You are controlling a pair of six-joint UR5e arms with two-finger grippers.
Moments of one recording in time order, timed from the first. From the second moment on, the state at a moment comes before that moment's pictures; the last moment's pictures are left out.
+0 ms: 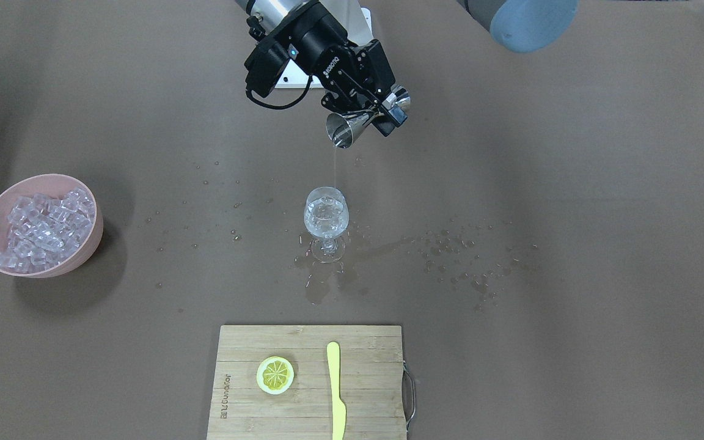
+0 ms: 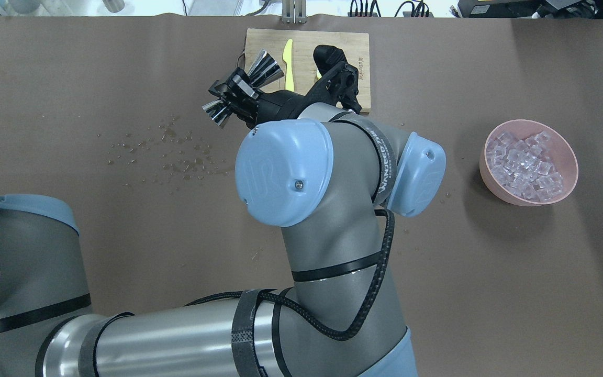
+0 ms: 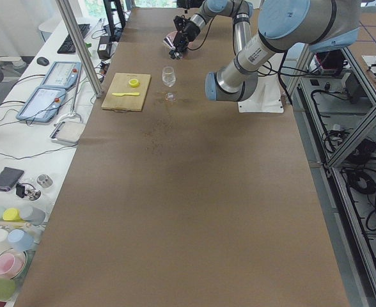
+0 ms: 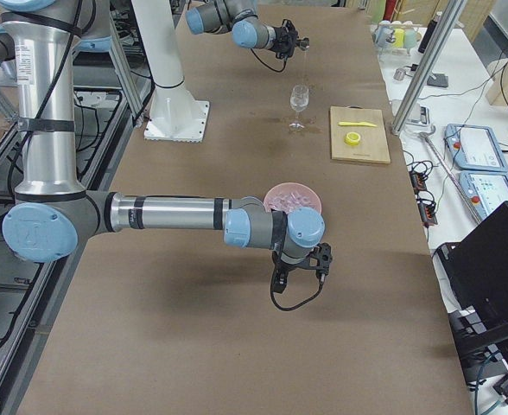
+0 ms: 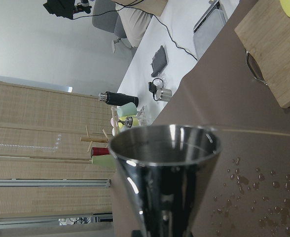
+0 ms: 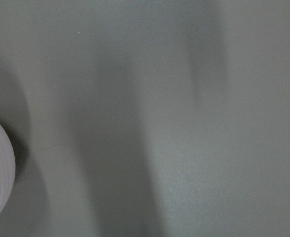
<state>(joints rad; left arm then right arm) -0.38 -2.81 -1.60 -0.34 -0.91 -0.91 1.49 -1.59 1.60 -1.64 2.46 0.15</state>
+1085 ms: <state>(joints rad) -0.38 -2.82 -1.61 -0.46 -0.92 -0.96 1.49 -1.59 1.60 -1.64 2.46 0.15</state>
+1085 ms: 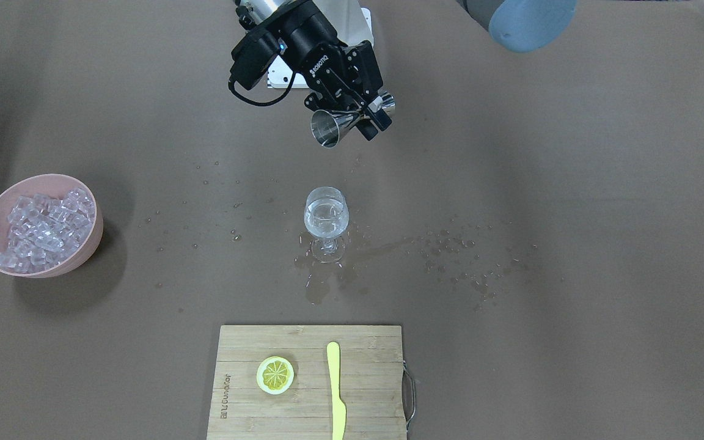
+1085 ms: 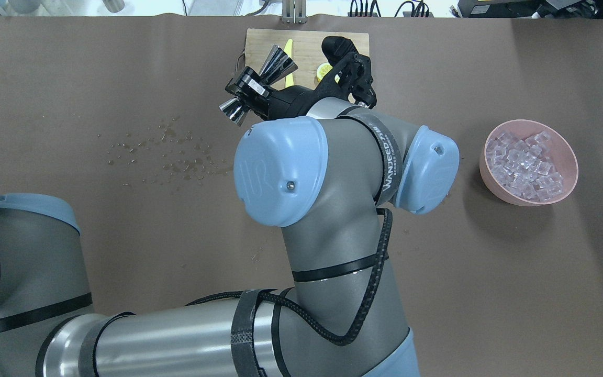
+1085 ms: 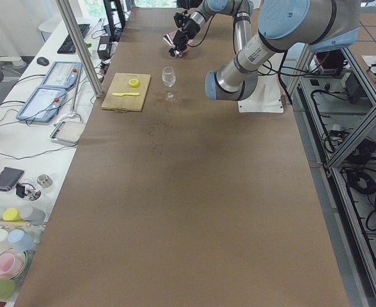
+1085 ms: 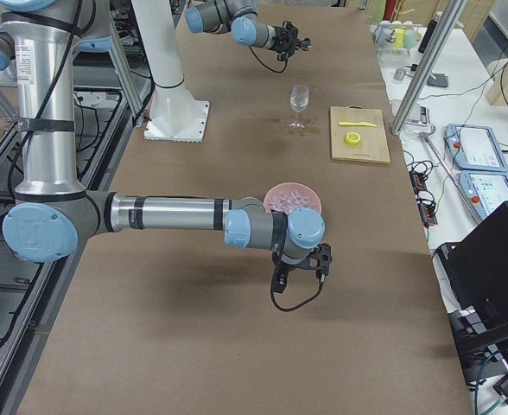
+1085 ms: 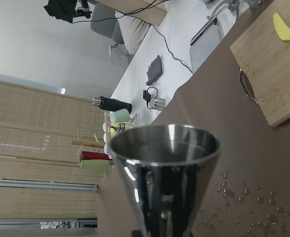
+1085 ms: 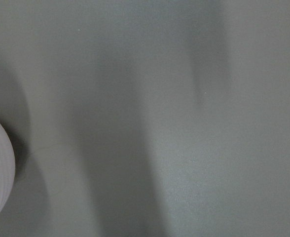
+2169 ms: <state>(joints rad) -0.58 -2.46 -2.03 -0.80 -1.05 -0.84 1.49 -1.58 1.63 -1.64 2.46 0.15</state>
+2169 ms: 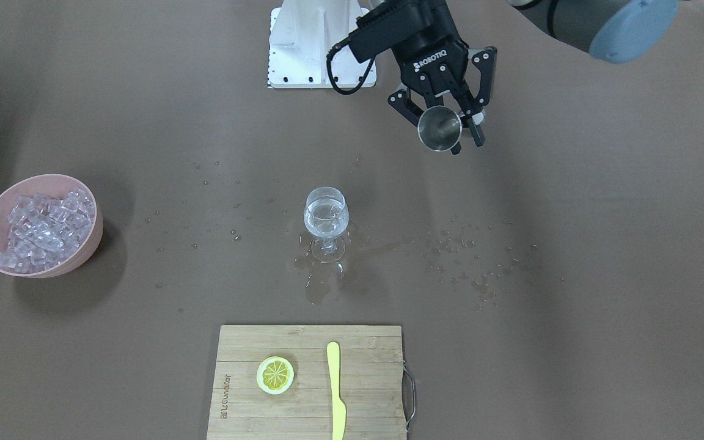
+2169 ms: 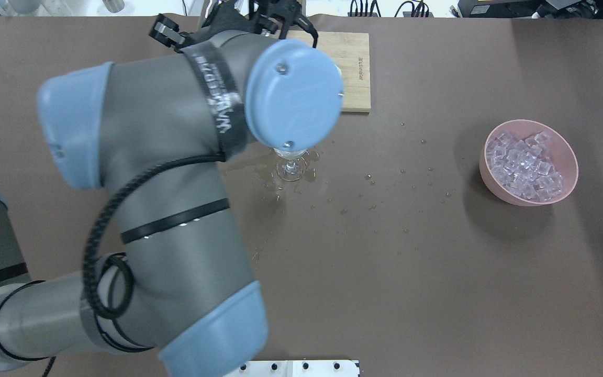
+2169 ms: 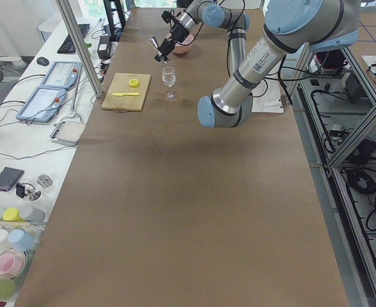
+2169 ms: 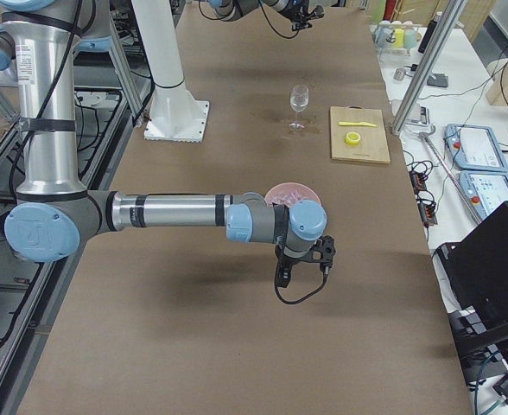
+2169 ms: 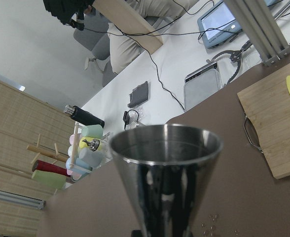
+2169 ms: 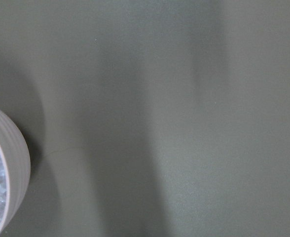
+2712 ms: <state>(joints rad) -0.60 -2.12 -2.14 -1.21 -1.06 -0.97 1.49 -1.58 1.65 -1.64 2.46 0.15</state>
